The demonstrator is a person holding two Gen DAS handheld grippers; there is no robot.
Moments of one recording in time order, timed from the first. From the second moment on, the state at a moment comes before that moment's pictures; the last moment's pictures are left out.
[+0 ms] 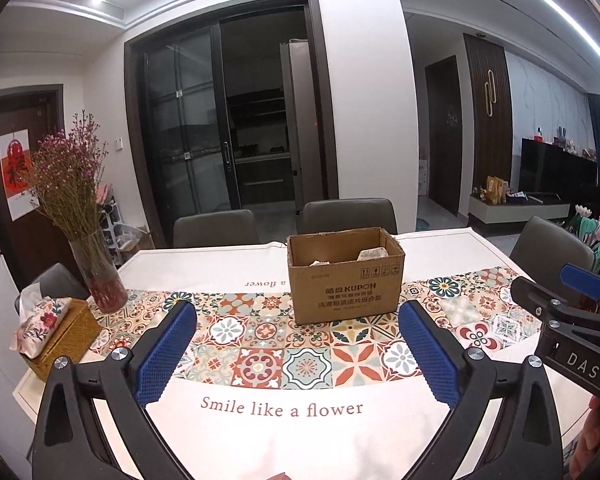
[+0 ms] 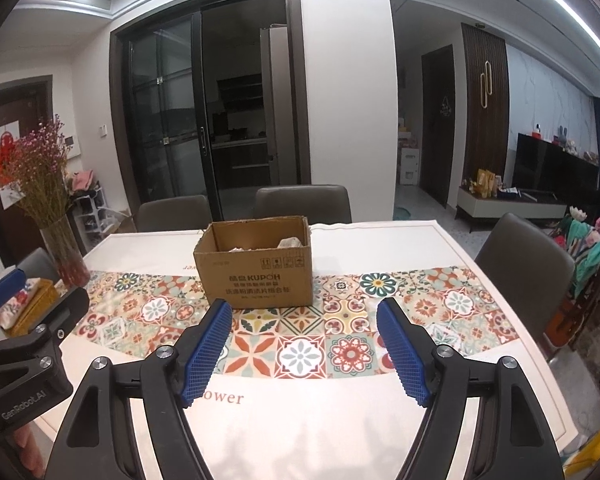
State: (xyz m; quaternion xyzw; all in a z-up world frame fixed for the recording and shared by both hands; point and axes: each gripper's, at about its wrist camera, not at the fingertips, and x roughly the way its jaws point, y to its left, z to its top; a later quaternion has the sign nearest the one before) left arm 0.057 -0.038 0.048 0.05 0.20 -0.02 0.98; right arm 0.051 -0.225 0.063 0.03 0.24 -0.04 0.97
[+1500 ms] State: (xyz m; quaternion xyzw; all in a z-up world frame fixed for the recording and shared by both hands) left arm 0.036 -0.034 0.058 0.05 0.18 -0.02 0.98; right arm 0.029 -0.220 0.078 0.04 0.22 -0.03 0.97
